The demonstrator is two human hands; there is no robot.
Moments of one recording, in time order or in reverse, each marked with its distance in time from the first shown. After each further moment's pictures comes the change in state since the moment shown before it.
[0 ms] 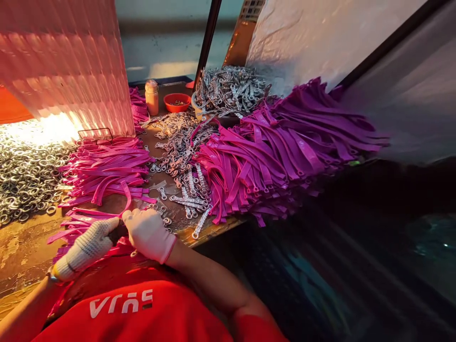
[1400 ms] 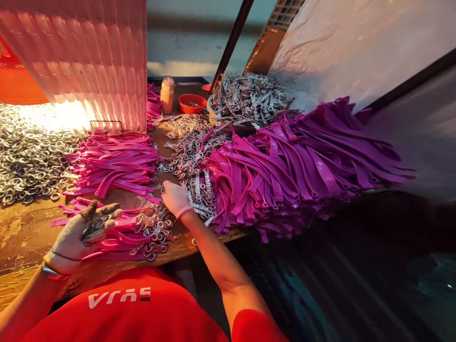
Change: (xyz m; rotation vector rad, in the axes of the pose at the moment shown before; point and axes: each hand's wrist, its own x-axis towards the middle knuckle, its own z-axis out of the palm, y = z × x) left_hand -0.012 -0.002 -0.016 -1.378 0.218 -0.645; right_hand 0.046 0.114 0.034 0.114 -0.132 0.533
